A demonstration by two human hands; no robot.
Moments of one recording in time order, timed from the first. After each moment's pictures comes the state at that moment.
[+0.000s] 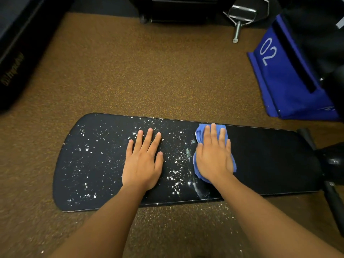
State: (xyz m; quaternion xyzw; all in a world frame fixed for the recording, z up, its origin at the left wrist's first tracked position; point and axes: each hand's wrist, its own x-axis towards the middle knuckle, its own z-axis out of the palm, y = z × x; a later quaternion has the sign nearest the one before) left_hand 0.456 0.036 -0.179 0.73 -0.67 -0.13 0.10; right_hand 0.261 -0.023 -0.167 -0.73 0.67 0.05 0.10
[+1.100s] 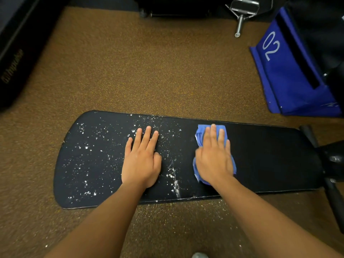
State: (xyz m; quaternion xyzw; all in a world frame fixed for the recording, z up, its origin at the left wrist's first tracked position) left_hand 0.455 0.036 -0.177 0.73 -0.67 -0.12 0.08; right_hand 0.258 -0.012 -0.164 -0.74 0.66 0.10 0.10
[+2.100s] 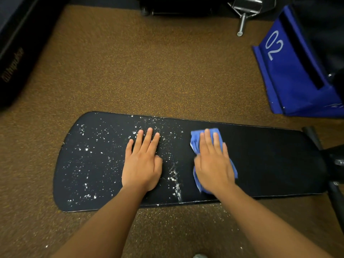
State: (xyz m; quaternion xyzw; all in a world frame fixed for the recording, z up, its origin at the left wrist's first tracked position) left_hand 0.457 0.036 -0.177 0.73 -0.67 -0.12 0.08; right_hand 0.259 -0.003 -0.165 -0.79 0.61 0.06 0.08
